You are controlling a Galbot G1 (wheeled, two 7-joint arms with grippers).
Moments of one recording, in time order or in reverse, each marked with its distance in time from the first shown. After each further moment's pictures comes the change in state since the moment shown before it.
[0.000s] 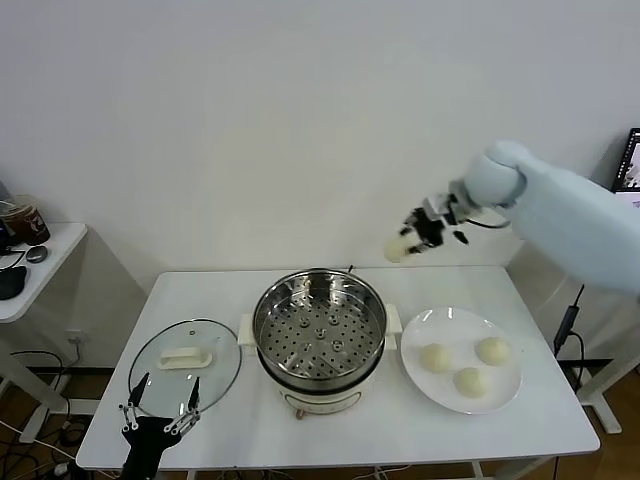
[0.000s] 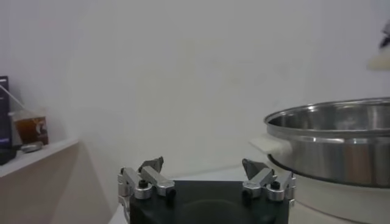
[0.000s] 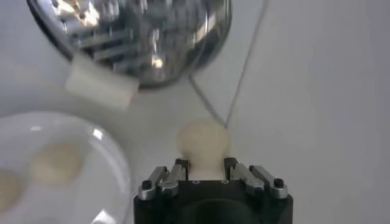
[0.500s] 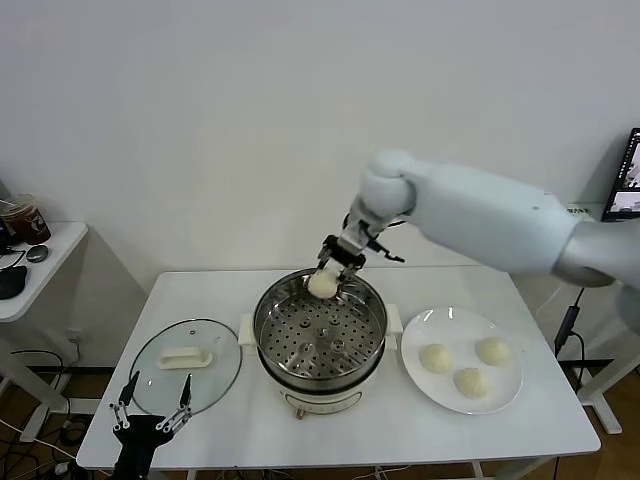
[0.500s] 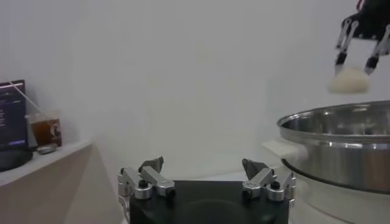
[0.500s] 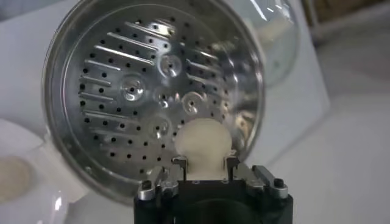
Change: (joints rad) left arm -0.003 -0.014 -0.025 -0.002 -0.001 0.006 0.000; right arm 0.047 0.267 -0.188 -0.027 -0.093 0.317 0.027
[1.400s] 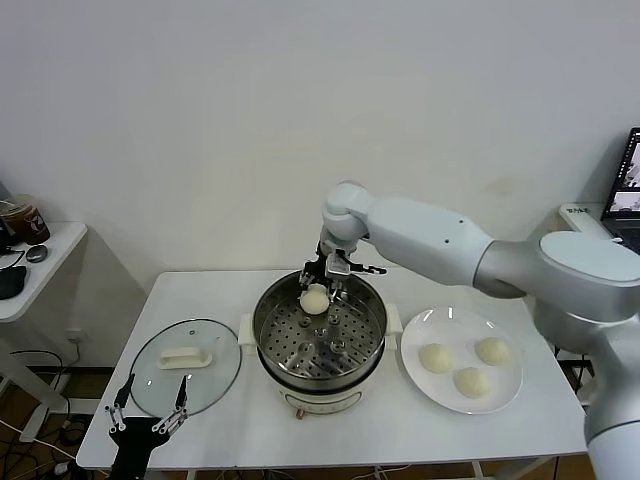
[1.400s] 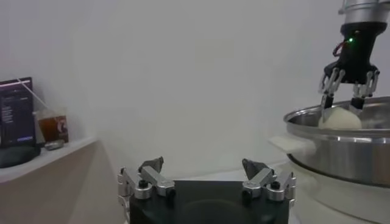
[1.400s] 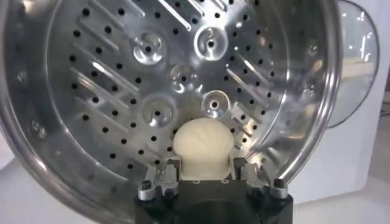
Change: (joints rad) left arm 0.001 -0.005 -0.013 0.009 -0.004 -0.005 -0.001; right arm -0.124 0.172 0.014 -0.256 -0.329 0.324 0.117
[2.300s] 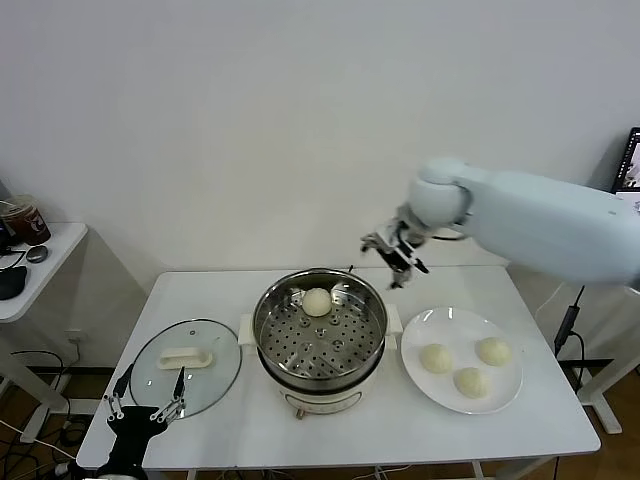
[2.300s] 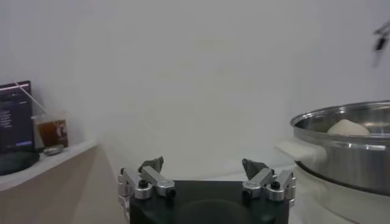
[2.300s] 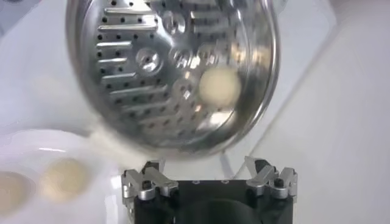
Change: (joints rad) left arm -0.049 0.044 -0.004 0.009 -0.023 0.044 -0.004; right arm 0.228 -0.520 -0.139 0.510 0.500 -0.935 -0.076
